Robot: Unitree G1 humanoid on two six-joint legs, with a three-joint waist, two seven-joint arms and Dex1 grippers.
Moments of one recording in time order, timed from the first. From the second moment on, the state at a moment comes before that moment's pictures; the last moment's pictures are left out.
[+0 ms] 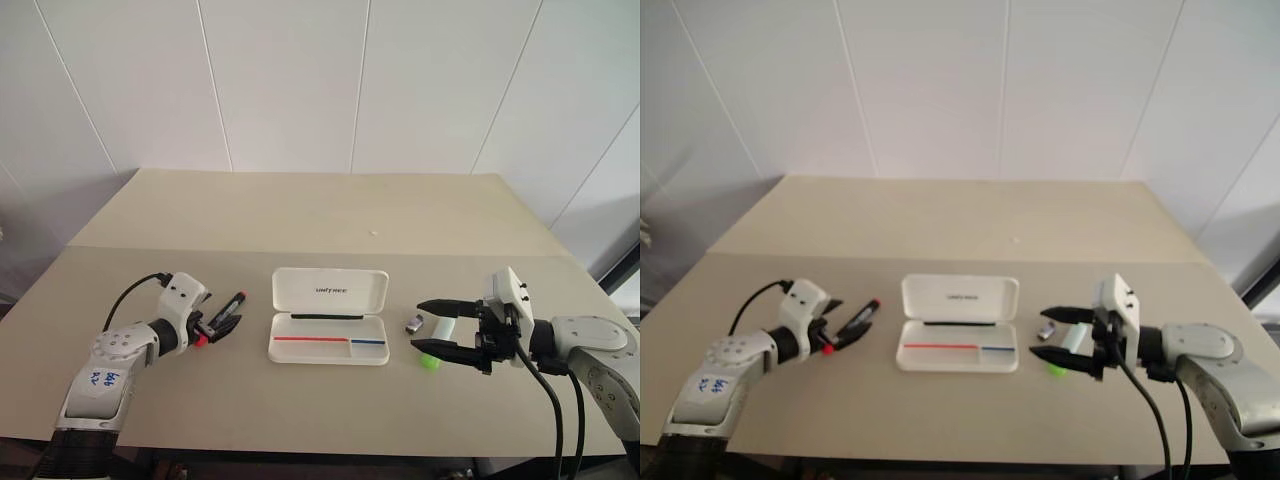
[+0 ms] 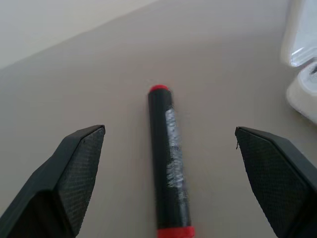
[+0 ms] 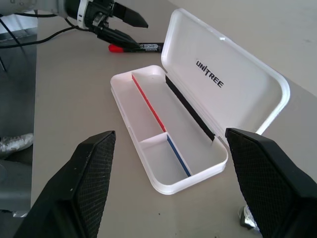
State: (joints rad) left arm -0.33 0.61 0.16 -0.03 -0.20 0.50 -0.59; right arm -0.27 -0.84 -0.16 -0.27 0.64 0.50 1.10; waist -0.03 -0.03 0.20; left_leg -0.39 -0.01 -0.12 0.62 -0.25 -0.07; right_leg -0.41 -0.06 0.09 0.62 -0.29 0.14
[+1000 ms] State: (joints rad) left arm -0.37 0.60 0.13 0.09 -0.21 0.55 -0.61; right arm -0.27 -0.84 -0.16 -0.27 0.62 0.51 1.09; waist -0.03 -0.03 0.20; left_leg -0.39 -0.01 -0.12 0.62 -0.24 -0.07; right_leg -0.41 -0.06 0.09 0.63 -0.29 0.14
